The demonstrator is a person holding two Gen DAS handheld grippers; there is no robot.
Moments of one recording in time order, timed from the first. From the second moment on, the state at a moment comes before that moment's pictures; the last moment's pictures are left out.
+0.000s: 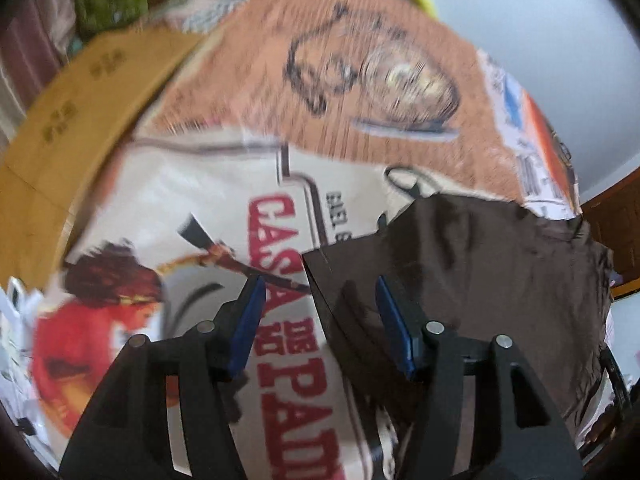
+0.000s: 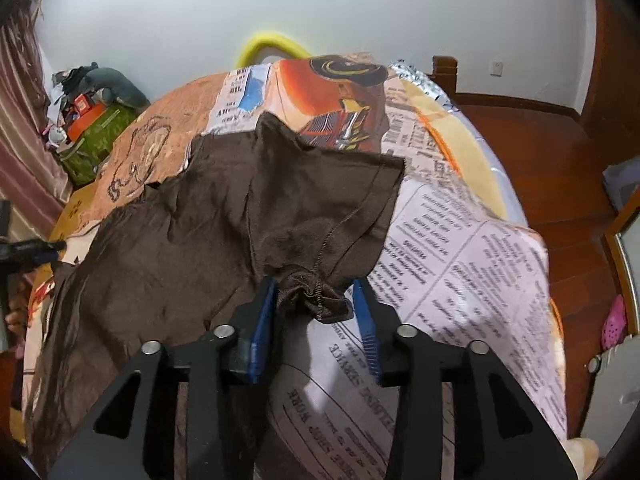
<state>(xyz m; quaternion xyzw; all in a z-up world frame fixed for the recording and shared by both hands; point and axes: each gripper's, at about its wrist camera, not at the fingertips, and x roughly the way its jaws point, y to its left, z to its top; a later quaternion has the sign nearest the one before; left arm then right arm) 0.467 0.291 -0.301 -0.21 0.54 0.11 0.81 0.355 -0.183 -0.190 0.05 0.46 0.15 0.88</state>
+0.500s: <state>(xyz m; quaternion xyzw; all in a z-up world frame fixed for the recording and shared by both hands) 0.469 0.276 -0.304 -0.16 0.54 0.08 0.82 0.349 -0.195 -0.185 0.08 0.45 0.14 0.88</state>
